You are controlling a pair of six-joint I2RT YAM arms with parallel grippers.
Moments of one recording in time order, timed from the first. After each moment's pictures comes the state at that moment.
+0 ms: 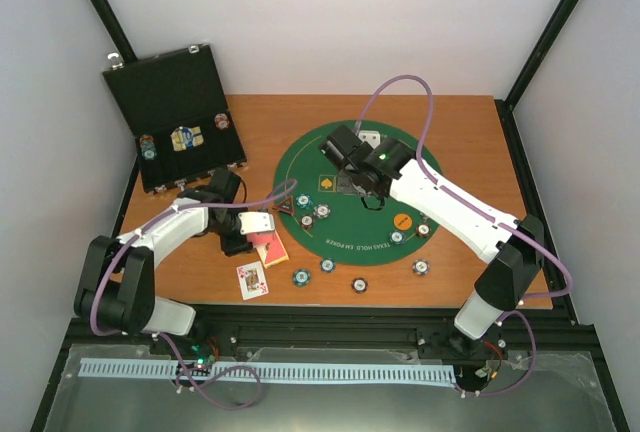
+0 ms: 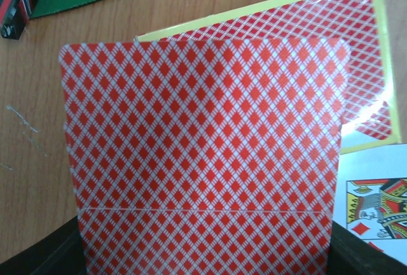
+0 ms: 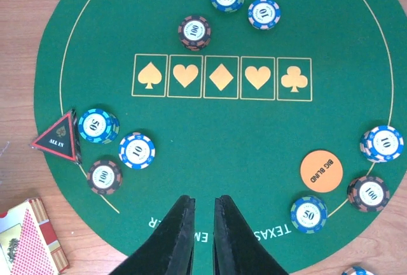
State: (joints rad) left arm -0.28 1.39 0.78 -0.74 0.22 1.03; right arm 0.83 1.65 1.63 -1.13 0.41 0.80
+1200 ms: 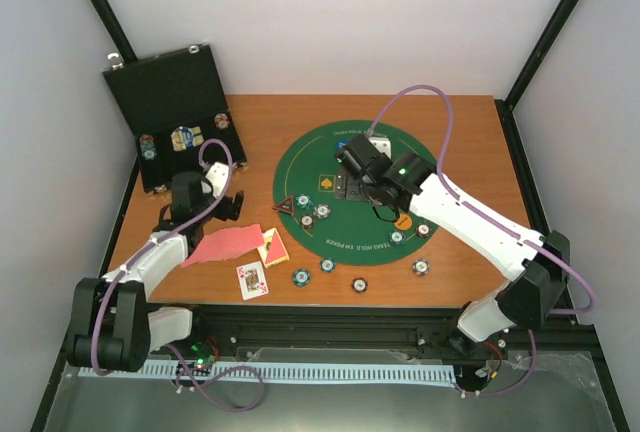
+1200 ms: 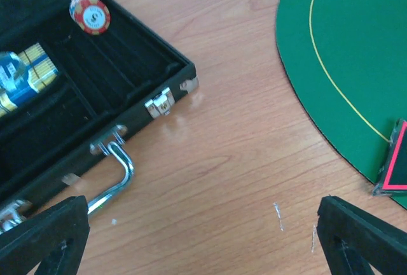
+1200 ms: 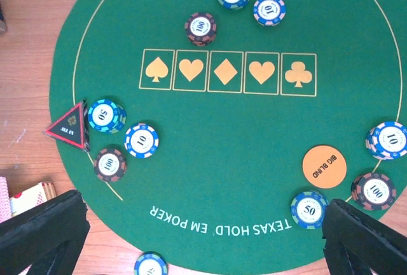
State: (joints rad) left arm -0.07 1.17 0.56 0.02 0.12 0.28; right arm 0.83 1.51 1.47 -1.03 0.38 0.77
